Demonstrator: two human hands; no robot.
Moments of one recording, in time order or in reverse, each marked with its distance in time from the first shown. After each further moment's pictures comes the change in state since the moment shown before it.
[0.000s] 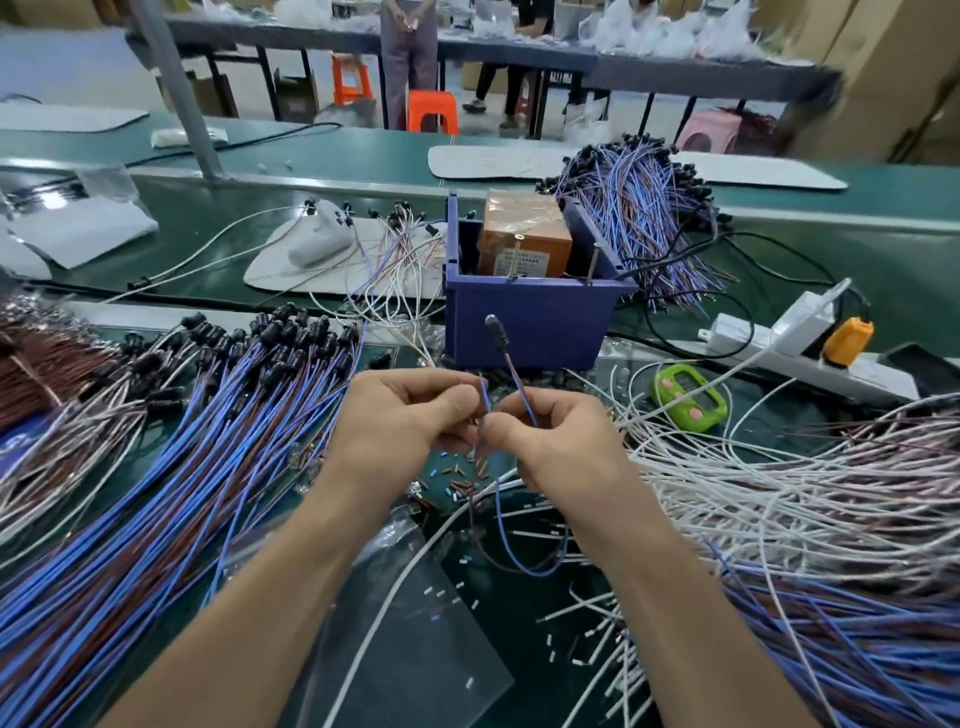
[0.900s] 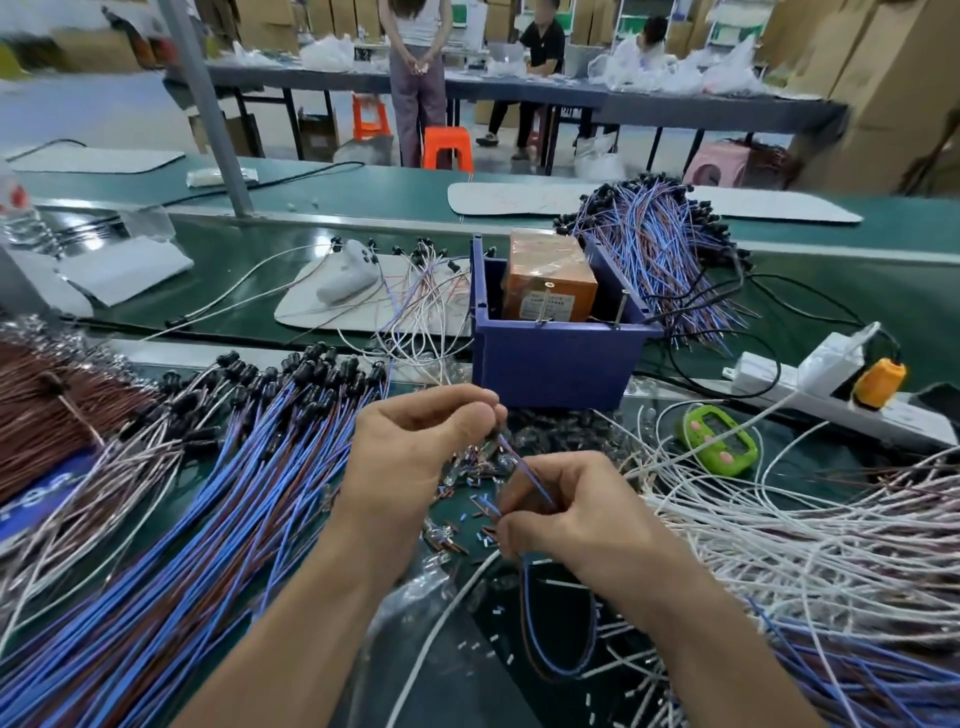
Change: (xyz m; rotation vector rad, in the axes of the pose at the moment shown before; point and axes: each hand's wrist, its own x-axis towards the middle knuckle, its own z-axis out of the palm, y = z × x) left_hand -0.001 0.012 -0.012 -0.193 0.009 0.133; right_hand -0.008 -0.007 -0.001 -0.135 -0.292 0.008
